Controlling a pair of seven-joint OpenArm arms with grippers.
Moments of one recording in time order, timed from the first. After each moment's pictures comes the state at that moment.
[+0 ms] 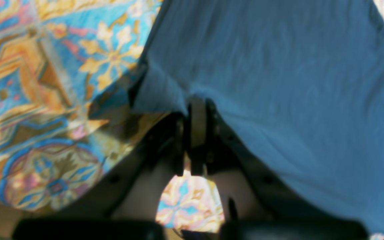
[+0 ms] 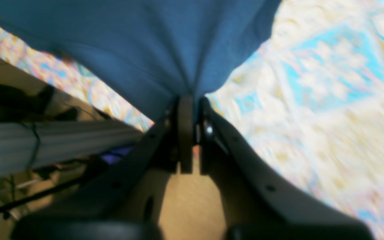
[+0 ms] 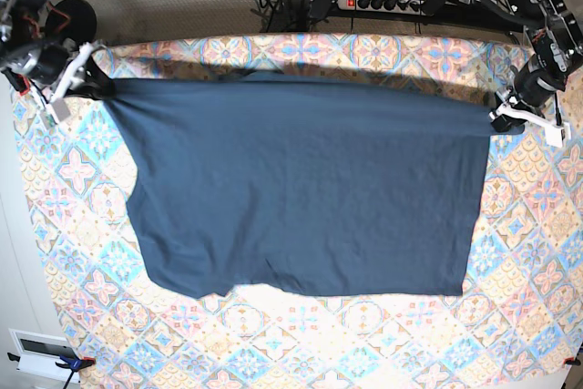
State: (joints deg) left arm 19.4 -19.0 -38.3 105.3 -51.3 -1.4 62.9; right arm -29.0 27.7 41.7 109.7 67.5 40.9 -77.0
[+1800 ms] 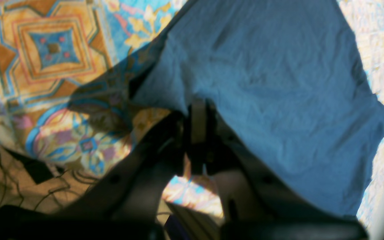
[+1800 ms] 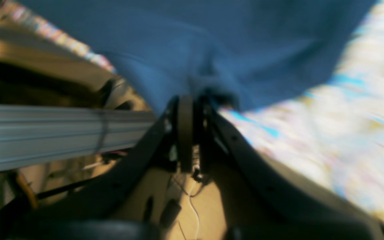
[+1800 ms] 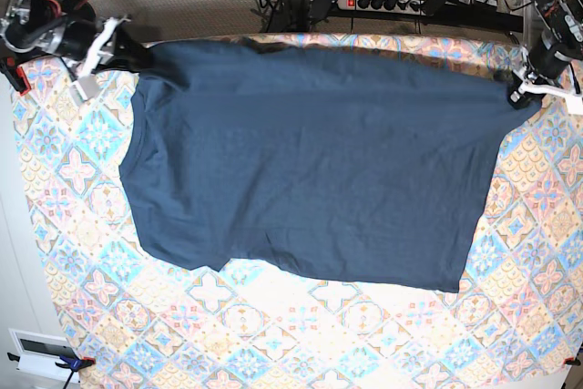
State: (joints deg) left arm 26.6 -16.6 -48.1 105.1 -58.9 -1.4 62.7; right arm -33.8 24.1 33.3 109.6 76.7 40.9 -76.9
